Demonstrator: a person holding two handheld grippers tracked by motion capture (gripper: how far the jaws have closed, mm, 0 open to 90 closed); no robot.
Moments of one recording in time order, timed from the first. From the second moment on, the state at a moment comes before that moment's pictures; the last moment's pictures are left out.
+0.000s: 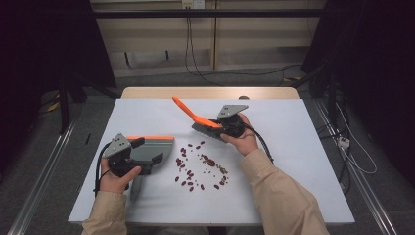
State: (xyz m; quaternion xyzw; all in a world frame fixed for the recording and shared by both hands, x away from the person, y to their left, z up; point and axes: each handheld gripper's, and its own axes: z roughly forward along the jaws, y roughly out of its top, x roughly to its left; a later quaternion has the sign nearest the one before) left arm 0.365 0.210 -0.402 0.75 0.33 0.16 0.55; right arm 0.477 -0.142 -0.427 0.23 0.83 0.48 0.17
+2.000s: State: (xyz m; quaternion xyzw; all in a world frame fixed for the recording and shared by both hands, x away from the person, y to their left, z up) left arm 0.365 0.224 -0.404 0.74 0.35 0.17 0.55; right arm 0.437 -0.117 -0.435 0.09 0.88 0.45 0.09
